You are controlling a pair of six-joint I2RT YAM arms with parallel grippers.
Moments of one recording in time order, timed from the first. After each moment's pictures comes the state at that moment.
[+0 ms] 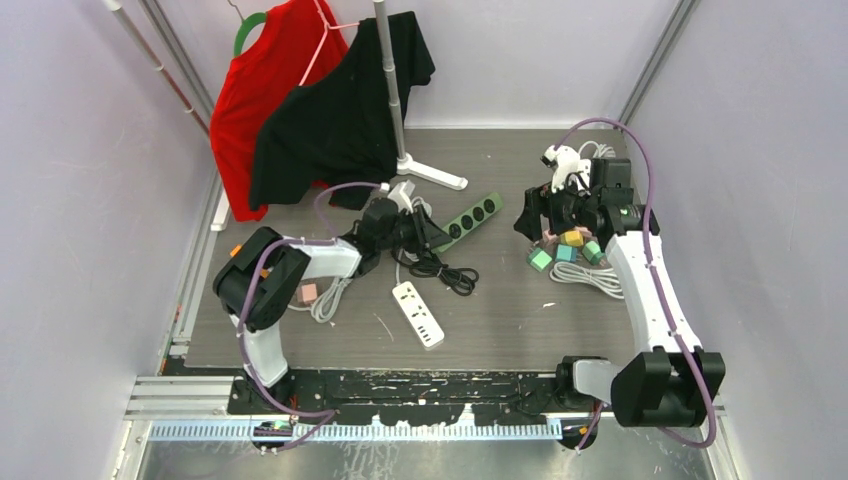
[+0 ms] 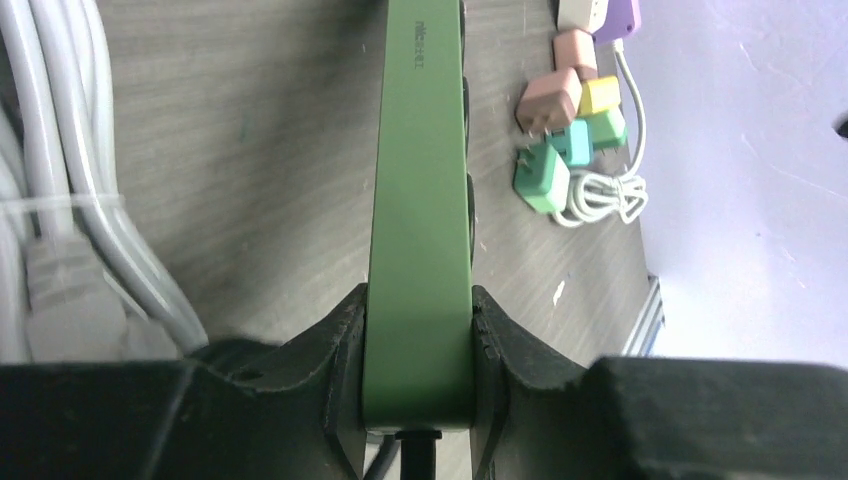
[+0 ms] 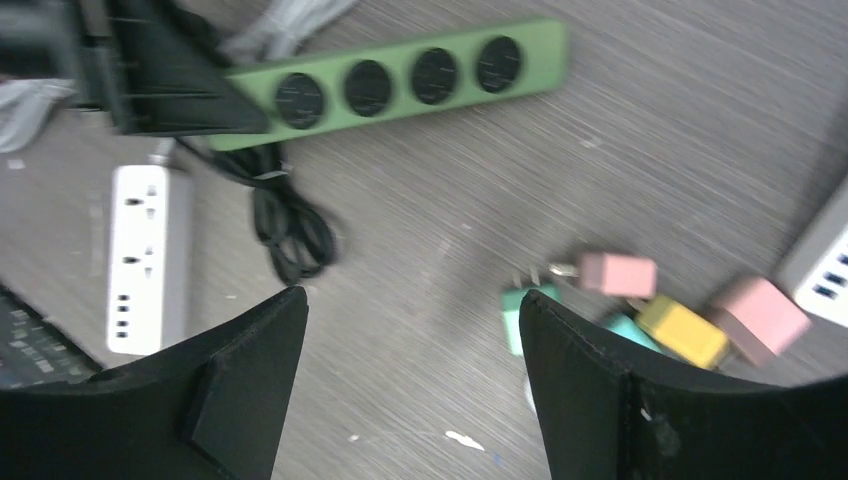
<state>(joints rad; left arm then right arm) -0.64 1.83 0.88 0.56 0.30 -0.83 -0.02 1.22 1.11 -0.68 -0.51 -0.28</state>
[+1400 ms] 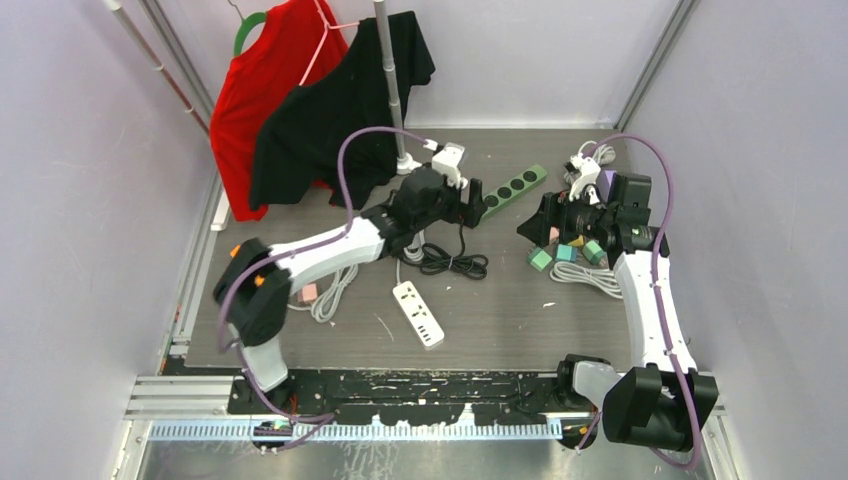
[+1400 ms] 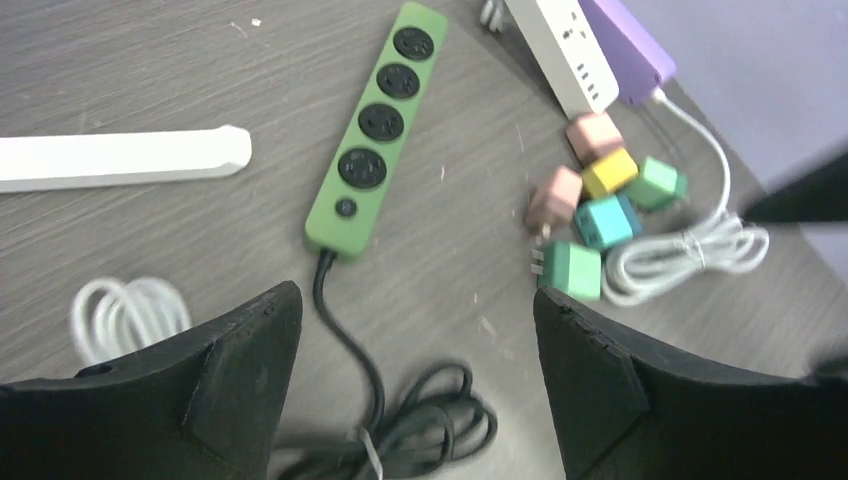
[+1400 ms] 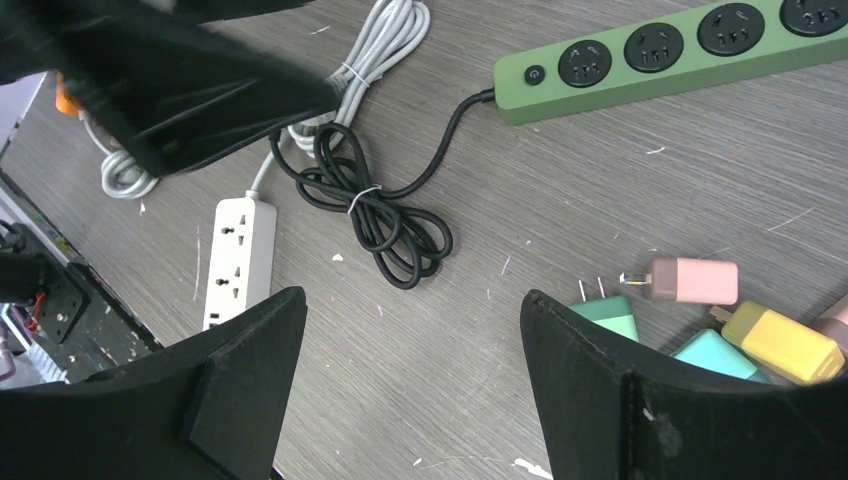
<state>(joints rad) -0.82 1.87 1.42 0.13 -0.08 -0.35 -0.15 1.10 0.98 -0.57 -0.78 -0.15</state>
